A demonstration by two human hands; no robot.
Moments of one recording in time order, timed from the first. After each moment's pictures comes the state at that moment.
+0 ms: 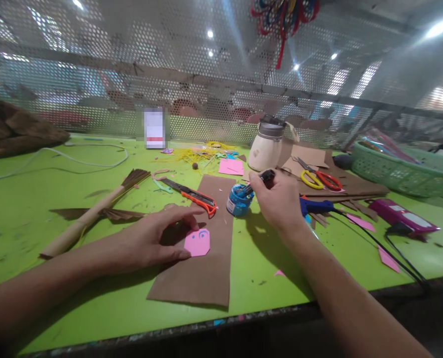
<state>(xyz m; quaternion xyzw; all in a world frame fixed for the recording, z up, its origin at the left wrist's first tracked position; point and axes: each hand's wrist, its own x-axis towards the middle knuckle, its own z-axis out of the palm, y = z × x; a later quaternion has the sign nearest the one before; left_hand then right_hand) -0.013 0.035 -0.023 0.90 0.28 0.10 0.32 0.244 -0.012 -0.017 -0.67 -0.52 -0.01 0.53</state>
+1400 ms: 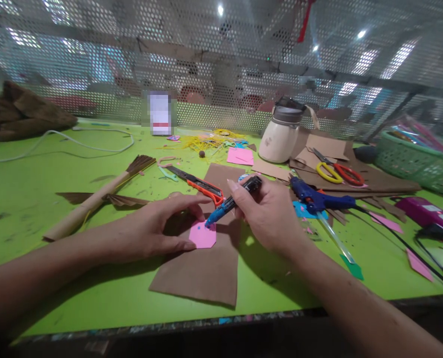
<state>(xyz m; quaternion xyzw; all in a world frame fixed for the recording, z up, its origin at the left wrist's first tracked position) -0.010 0.031 -0.018 0.90 0.29 0.10 0.30 0.202 -0.035 -0.019 -0.58 -0.61 0.19 0.51</state>
